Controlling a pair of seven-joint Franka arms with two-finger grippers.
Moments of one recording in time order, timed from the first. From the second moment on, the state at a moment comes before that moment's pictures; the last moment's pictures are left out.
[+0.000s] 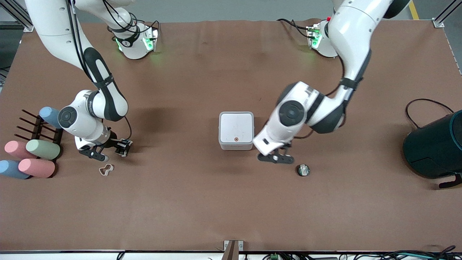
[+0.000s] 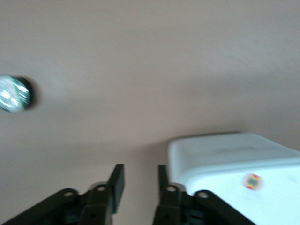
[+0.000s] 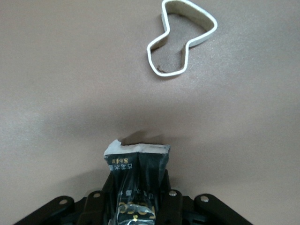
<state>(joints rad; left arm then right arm) -0.40 0.64 -0.29 -1.47 0.15 2.10 -0.62 0.20 0.47 -0.18 -2.14 0.30 2.61 0.13</state>
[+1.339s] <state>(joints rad) -0.49 0.62 -0.29 -1.45 0.17 2.06 -0.83 0.32 0.39 -0.17 -1.73 0.30 2.12 0.60</state>
